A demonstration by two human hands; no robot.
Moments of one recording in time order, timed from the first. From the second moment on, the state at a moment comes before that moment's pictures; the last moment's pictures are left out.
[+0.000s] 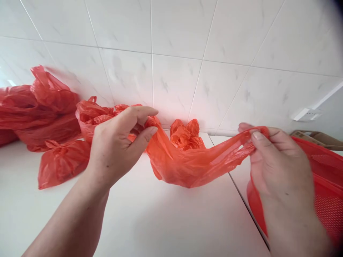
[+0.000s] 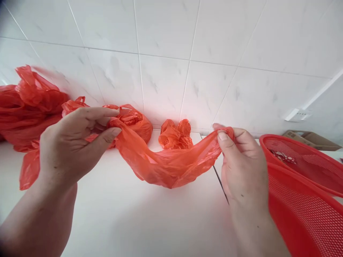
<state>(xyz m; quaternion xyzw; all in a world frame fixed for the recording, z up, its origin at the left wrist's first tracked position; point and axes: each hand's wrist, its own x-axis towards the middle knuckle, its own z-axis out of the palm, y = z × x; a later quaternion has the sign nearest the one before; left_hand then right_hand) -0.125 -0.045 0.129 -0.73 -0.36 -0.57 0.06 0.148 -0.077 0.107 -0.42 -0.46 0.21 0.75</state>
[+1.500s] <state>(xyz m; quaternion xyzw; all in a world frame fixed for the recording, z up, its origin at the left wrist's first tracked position) -0.072 -0.039 0.033 -0.67 -0.40 -0.42 -0.46 0.096 -0.048 0.031 -0.56 -0.63 0.32 0.44</state>
